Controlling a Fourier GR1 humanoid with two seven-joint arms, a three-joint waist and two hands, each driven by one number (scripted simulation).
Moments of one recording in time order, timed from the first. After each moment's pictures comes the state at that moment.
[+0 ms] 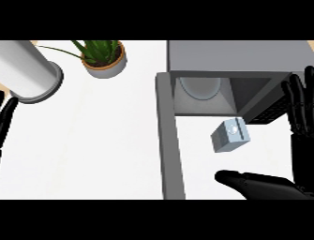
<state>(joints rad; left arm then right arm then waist) 0.07 0.11 0.12 -2.19 0.27 -0.10 0.15 -0.06 -0.03 0.13 -2.17 0.20 -0.15 0.20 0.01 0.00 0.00</state>
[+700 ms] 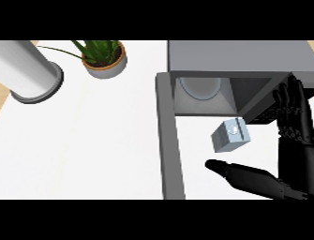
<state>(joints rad) 0.34 0.11 0.31 -2.34 0.47 -0.26 0.19 -0.01 -0.02 0.18 -2.09 0.32 -0.27 0.21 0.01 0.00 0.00</state>
